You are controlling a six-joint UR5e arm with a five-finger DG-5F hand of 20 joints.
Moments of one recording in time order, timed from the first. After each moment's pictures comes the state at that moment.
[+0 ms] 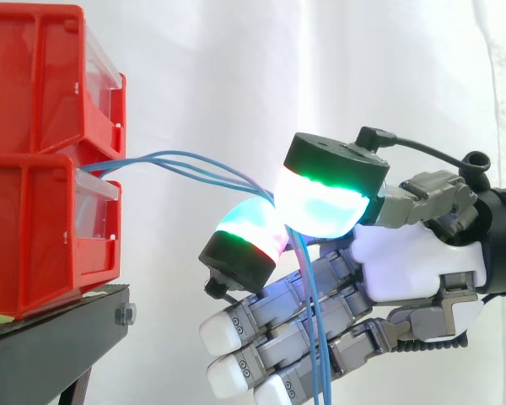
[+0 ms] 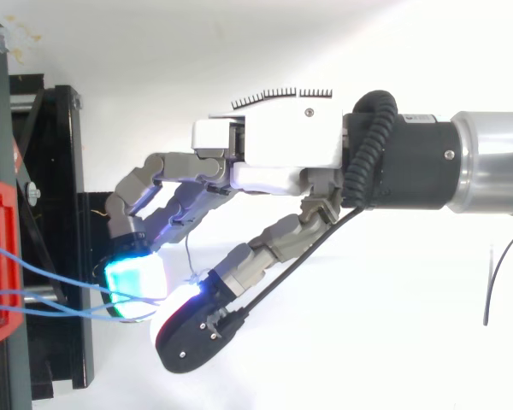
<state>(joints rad) 0.10 -2.33 -1.11 -2.94 -1.44 0.06</state>
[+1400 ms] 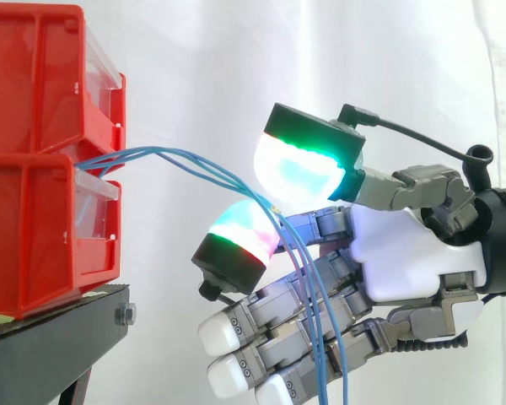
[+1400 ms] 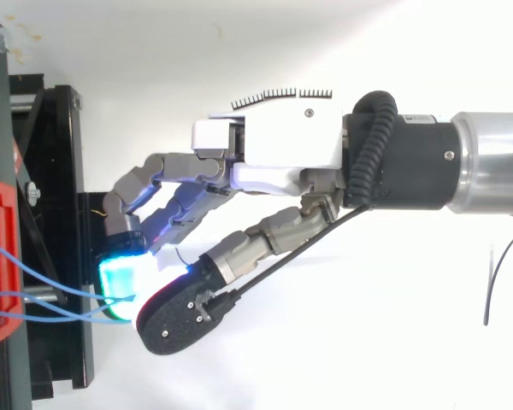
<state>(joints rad) 0.10 -2.33 -1.11 -2.94 -1.44 0.06</state>
